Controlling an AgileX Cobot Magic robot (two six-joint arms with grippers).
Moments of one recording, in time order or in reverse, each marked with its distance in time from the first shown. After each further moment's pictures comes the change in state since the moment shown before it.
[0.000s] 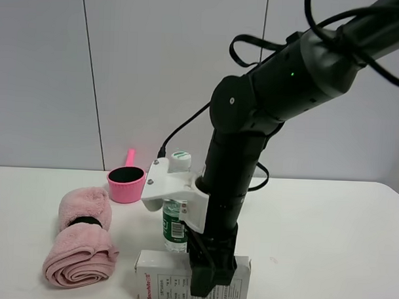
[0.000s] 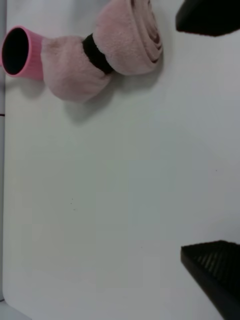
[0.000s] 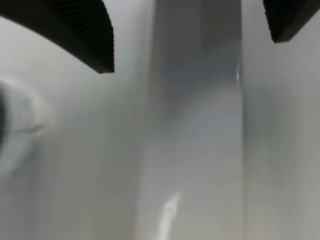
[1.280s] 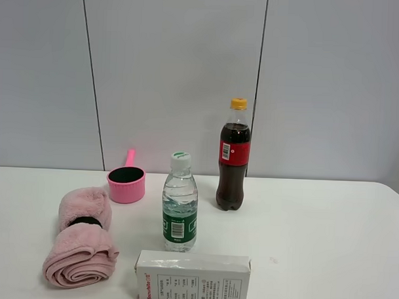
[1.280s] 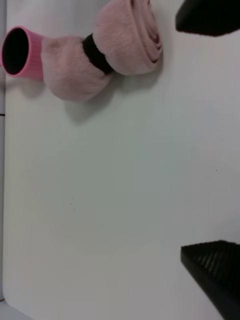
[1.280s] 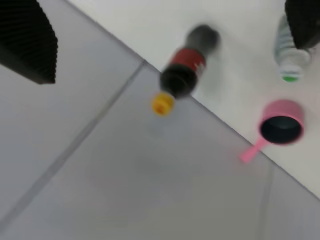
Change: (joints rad) left arm 0.000 0.000 0.000 0.000 0.000 0.000; right arm 0.000 -0.987 0.000 -0.532 -0.009 0.935
